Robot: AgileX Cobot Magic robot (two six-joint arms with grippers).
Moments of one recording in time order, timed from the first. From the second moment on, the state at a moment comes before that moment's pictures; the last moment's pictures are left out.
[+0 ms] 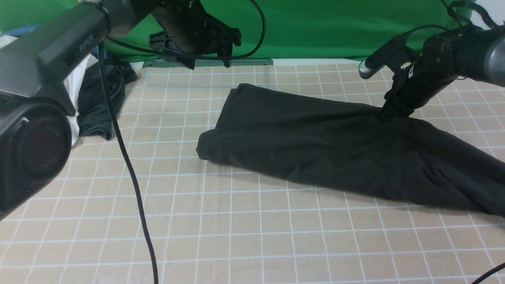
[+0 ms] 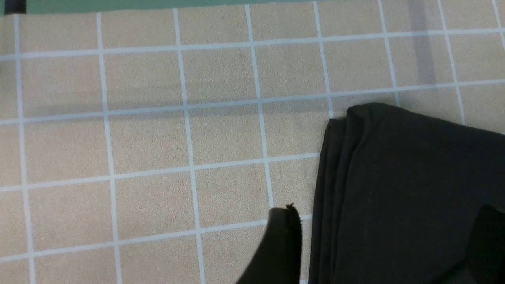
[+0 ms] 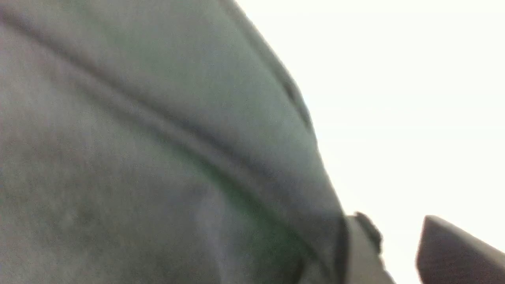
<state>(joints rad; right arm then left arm) 0.15 2.13 -1.58 -0.19 0.59 -0.25 -0.30 2.23 -2.12 0.00 0.94 -0.16</state>
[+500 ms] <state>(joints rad) 0.15 2.04 -2.00 -0.19 1.08 -0.22 -0.30 2.22 -2.19 0.00 1.21 -0.13</state>
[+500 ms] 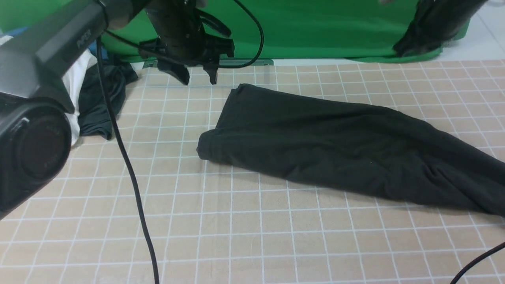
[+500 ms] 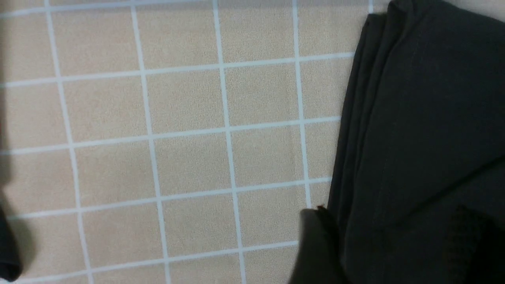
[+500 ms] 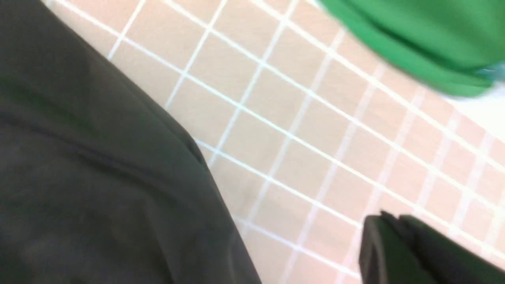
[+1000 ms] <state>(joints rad) 0.15 1.66 -1.82 -0.11 1.21 -0.14 -0.28 2.09 -1.83 -0.27 1.22 -0.05</state>
